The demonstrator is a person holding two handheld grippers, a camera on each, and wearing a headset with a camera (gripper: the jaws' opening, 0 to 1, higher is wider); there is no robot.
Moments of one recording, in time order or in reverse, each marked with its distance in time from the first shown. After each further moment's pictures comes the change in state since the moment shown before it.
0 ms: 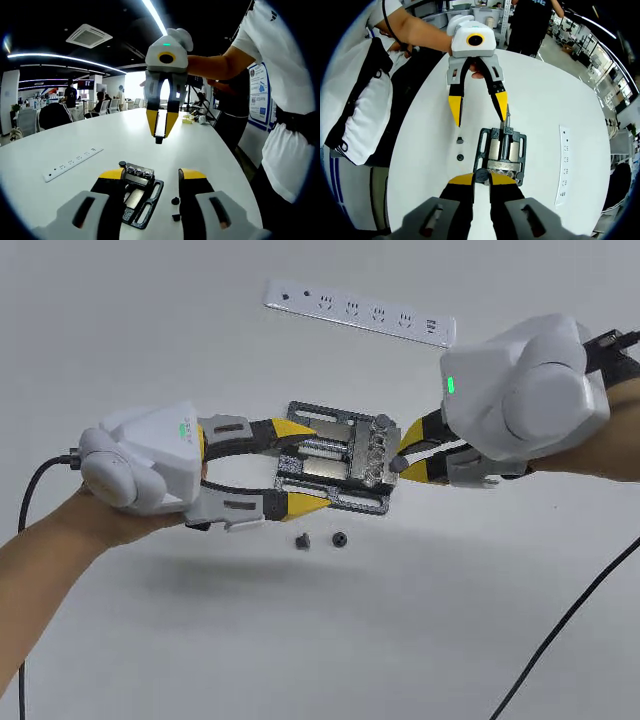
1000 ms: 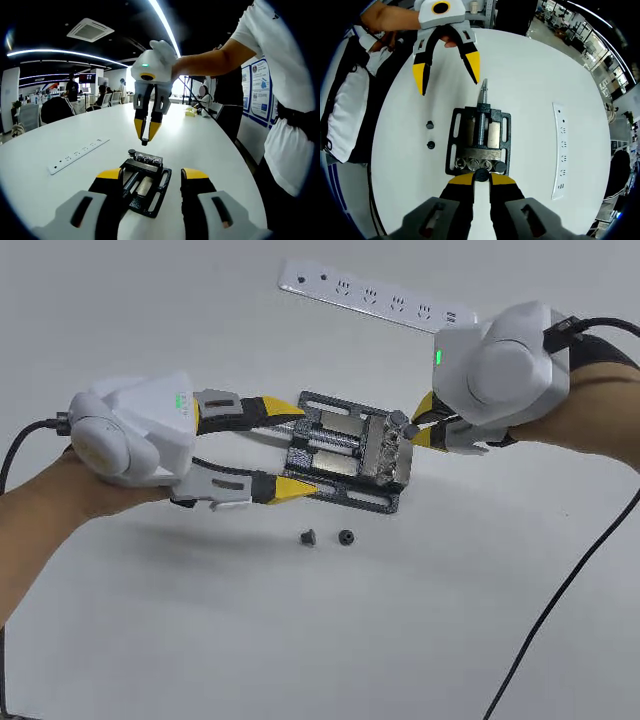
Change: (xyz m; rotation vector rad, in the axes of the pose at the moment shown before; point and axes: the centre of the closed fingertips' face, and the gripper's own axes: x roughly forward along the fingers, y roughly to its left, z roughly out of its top) left arm -0.011 0.020 -0.020 -0.005 0.058 0.010; right arm 0.045 -0.052 -0.037 0.060 0.119 -0.043
